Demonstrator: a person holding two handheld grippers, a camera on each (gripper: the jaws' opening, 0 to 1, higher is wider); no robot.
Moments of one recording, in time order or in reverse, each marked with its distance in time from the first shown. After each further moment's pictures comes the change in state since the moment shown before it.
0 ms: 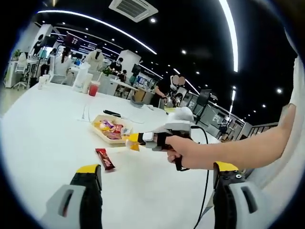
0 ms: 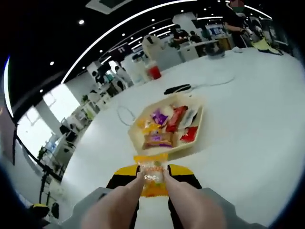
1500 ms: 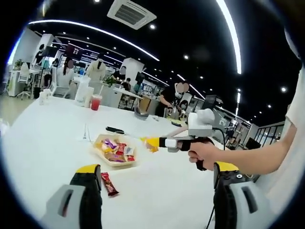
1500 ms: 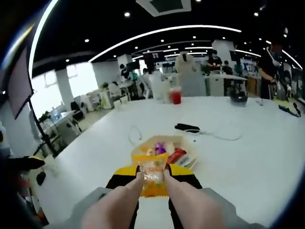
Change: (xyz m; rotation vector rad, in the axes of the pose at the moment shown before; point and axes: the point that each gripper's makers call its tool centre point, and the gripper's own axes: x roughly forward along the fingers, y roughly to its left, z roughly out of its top) left arm 0.027 -0.005 0.063 0.029 -0.071 0.067; right arm -0.032 -0.005 0.083 -0.369 -0.075 0.094
